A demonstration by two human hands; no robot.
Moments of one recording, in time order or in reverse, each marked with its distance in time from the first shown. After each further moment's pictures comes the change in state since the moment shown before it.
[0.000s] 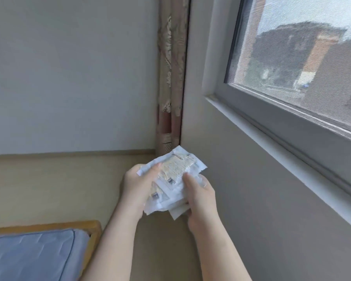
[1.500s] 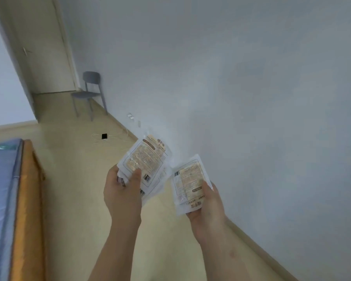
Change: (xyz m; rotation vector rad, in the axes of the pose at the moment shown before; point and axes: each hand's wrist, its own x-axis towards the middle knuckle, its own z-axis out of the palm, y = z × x) left_hand 0.750 0.102 -0.302 -0.186 1.345 0.461; right_hand 0.652 0.108 0.681 0.013 -0.888 0.548
